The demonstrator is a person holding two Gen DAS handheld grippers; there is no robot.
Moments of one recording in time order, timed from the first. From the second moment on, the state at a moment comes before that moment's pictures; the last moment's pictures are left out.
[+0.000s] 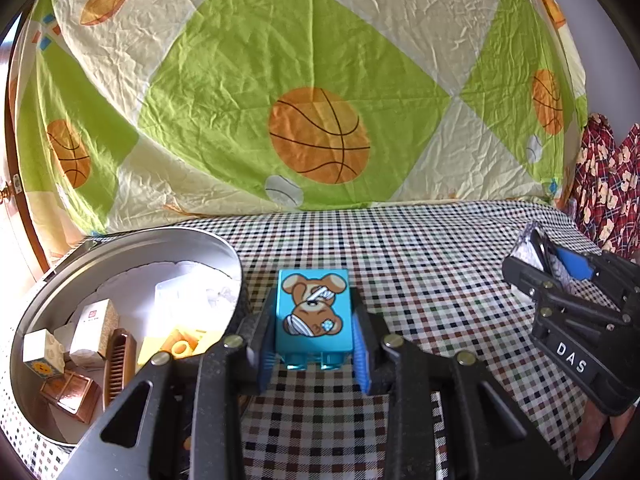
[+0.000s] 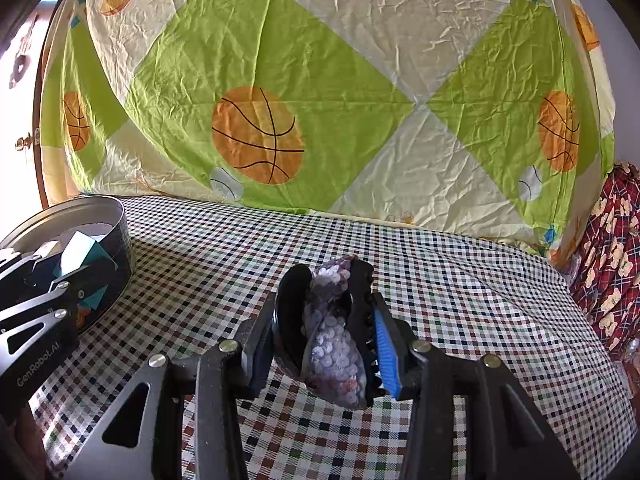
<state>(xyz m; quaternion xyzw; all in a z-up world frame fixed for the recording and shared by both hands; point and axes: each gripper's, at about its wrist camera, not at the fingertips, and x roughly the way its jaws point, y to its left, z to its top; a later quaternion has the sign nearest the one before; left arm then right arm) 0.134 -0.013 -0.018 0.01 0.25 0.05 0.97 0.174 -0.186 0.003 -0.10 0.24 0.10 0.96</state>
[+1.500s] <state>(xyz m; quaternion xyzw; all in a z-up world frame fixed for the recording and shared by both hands) 0.096 0.011 -0.012 -0.01 0.21 0.07 0.97 0.141 -0.164 0.011 -0.10 0.20 0.16 0.96</state>
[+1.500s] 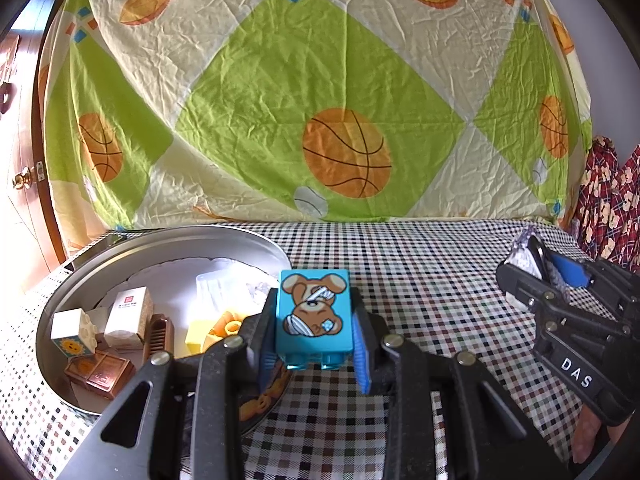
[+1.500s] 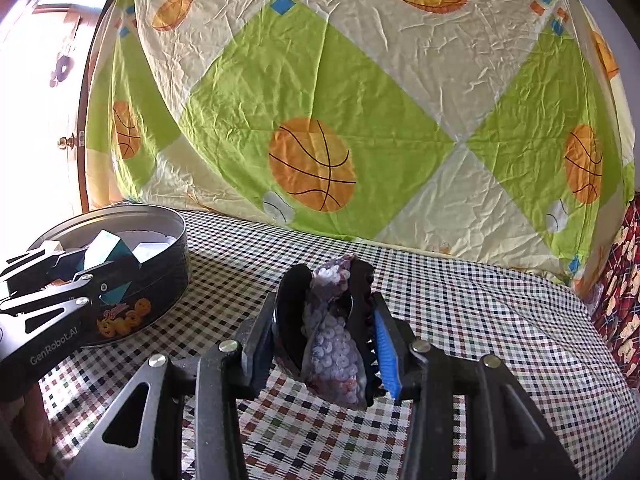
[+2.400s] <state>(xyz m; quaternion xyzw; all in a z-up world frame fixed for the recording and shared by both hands) 0.075 0.028 -0.009 -0.02 0.19 0.08 0.98 0.136 -0.164 0.014 -0.11 0.20 0.18 0.96</state>
